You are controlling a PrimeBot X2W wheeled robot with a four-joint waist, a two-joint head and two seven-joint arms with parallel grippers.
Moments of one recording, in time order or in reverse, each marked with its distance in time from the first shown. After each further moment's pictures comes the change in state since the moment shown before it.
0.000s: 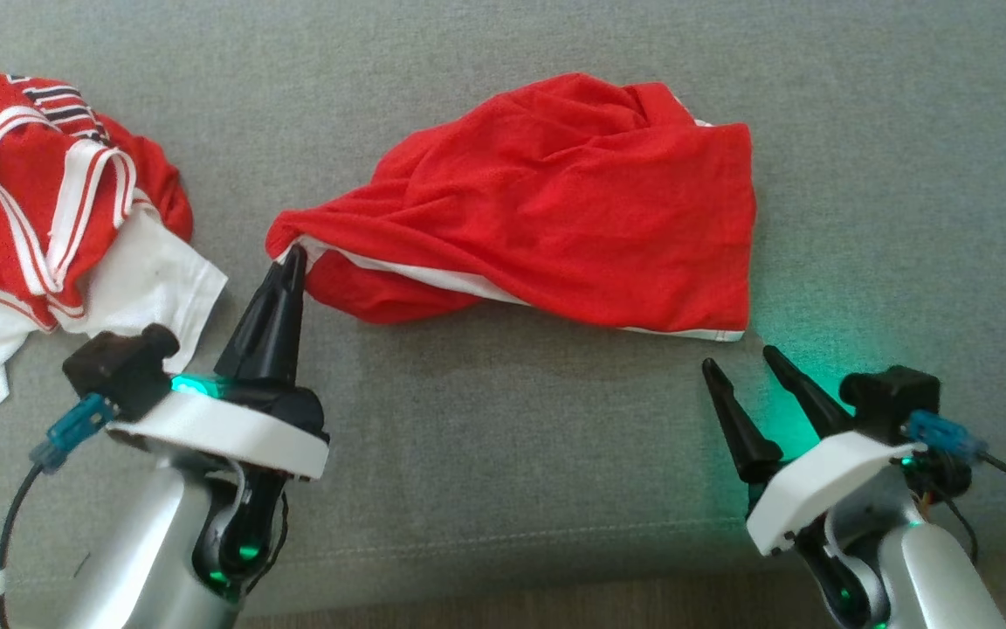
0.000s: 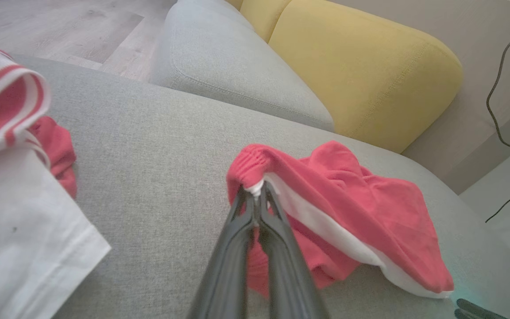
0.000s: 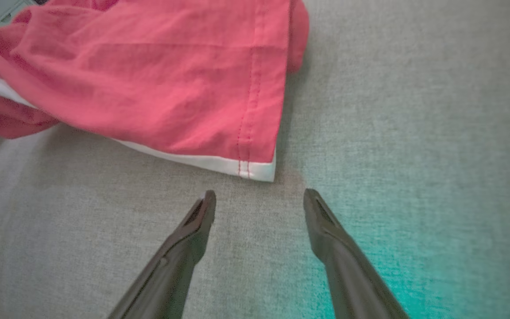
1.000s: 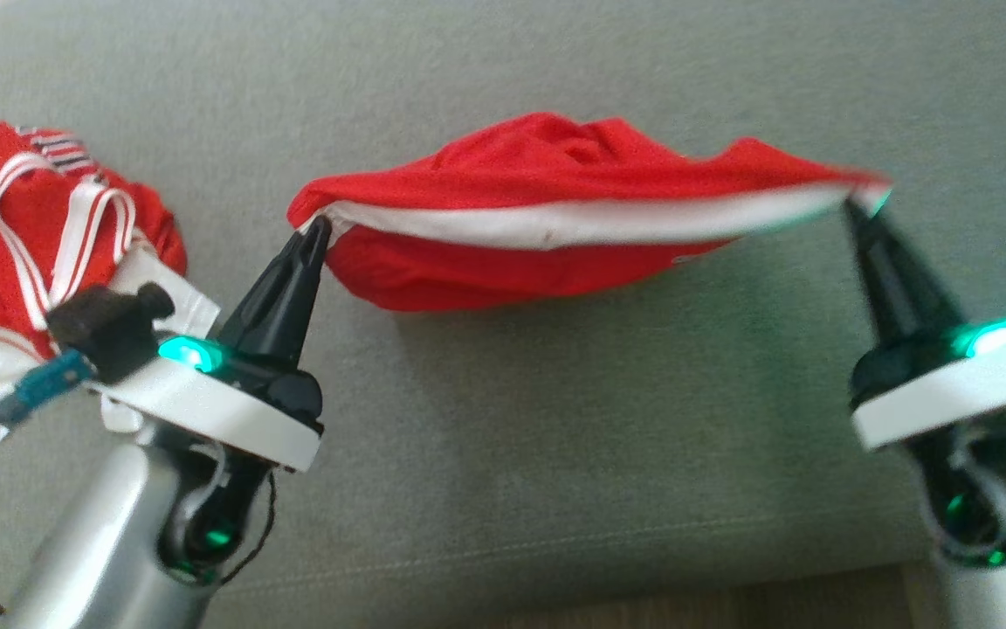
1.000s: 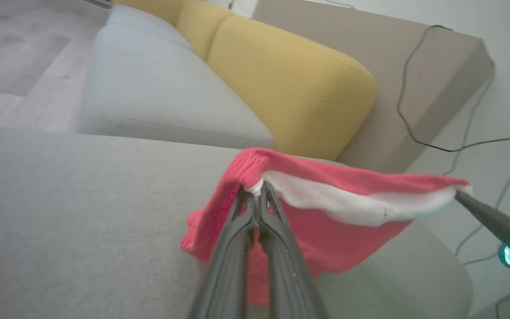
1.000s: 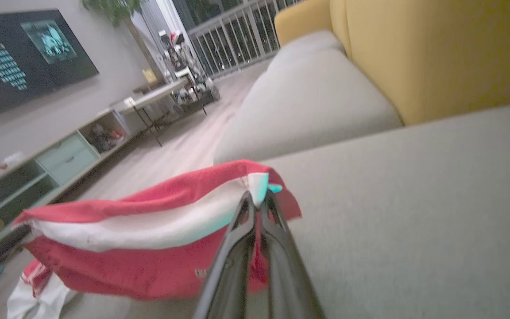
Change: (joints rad) left arm -0.022 0.041 0.010 -0.132 -0.041 -0.068 0.143; right arm -0.090 -0.023 -0.123 -0.267 0.220 0.000 0.053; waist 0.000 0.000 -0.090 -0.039
